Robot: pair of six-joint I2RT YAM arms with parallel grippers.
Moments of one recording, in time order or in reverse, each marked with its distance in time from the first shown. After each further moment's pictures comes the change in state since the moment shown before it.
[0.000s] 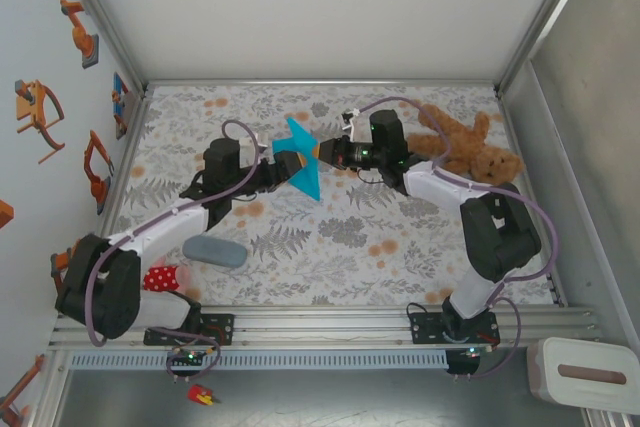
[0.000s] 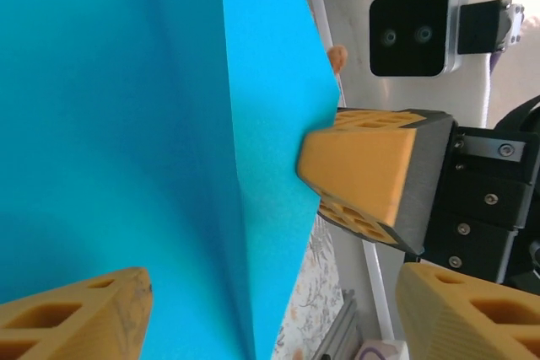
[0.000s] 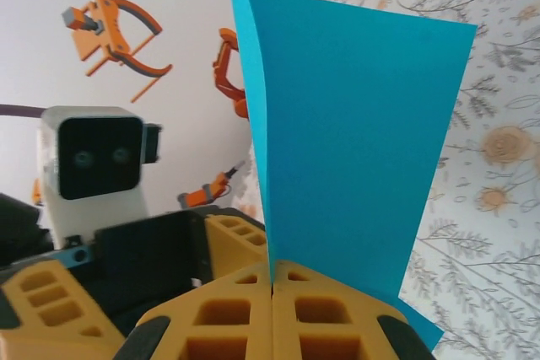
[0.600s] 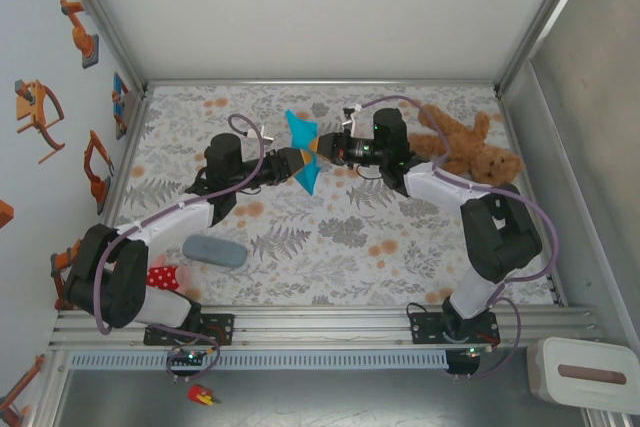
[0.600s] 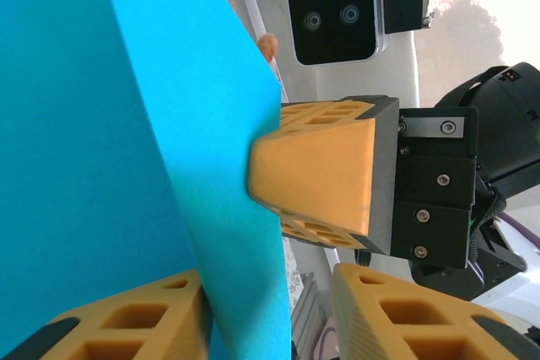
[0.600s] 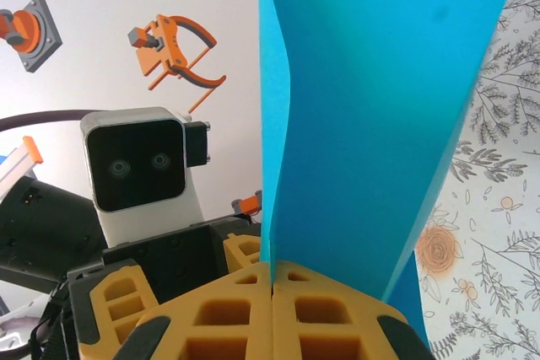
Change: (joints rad) left arm -0.005 0.042 0.016 0.168 0.118 -0.040; right arm 0.000 -0.008 -0.008 0.132 -0.051 0.154
